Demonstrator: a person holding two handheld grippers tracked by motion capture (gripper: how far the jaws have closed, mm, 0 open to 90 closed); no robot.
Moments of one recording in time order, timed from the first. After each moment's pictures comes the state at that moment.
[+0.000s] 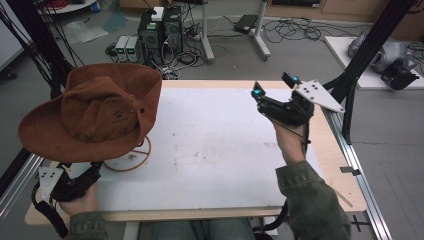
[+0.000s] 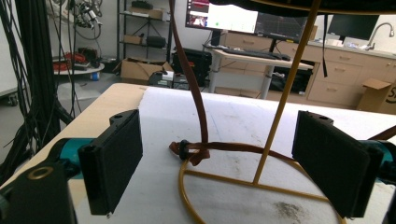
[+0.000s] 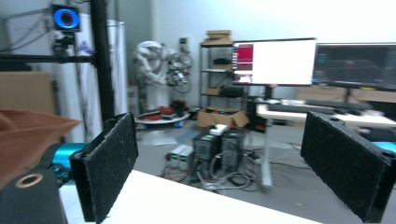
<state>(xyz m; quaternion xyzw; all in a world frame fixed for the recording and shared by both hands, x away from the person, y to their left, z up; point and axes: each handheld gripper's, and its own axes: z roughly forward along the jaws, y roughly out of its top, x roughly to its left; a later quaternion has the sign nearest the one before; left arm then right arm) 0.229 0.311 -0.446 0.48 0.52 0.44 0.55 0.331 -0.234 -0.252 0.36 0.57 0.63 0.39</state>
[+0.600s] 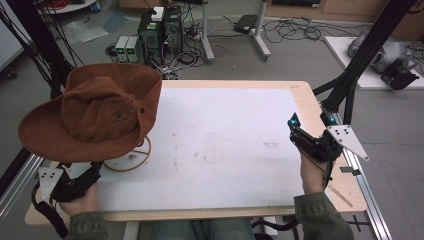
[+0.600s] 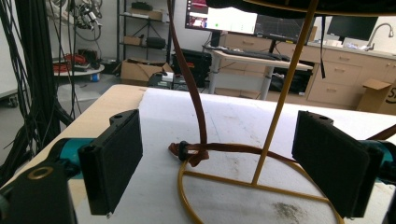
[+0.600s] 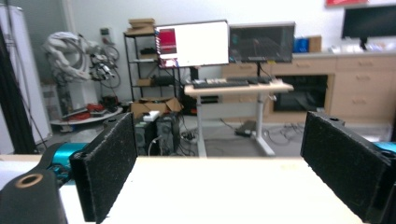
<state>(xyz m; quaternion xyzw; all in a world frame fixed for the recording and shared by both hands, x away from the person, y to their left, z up) 0.229 0.311 -0.445 0.48 0.52 0.44 0.55 0.290 -0.305 -0.336 0.47 0.51 0.56 0.45</state>
